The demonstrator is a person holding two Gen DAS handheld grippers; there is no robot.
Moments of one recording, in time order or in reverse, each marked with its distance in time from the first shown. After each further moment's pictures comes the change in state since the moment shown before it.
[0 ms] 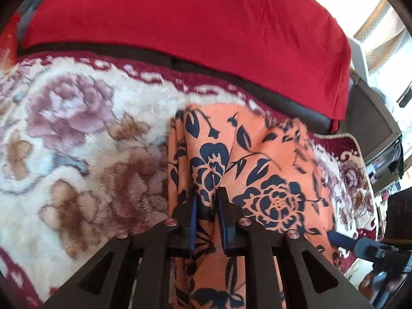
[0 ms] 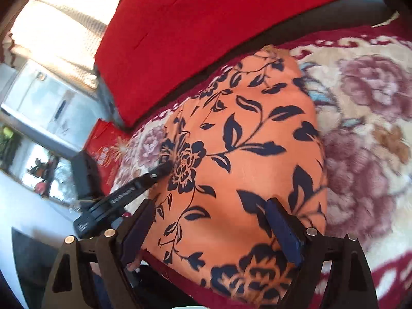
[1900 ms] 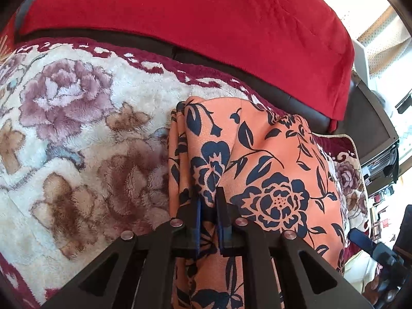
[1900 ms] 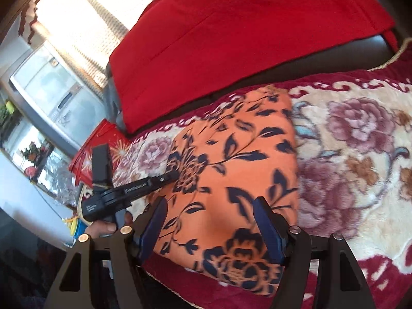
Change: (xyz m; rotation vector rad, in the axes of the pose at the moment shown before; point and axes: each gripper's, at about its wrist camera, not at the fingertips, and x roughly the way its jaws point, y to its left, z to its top) left arm 0.027 0.010 0.006 -0.062 0.076 -0.027; right arm -0.027 0.026 -0.011 -0.170 -0.109 -0.049
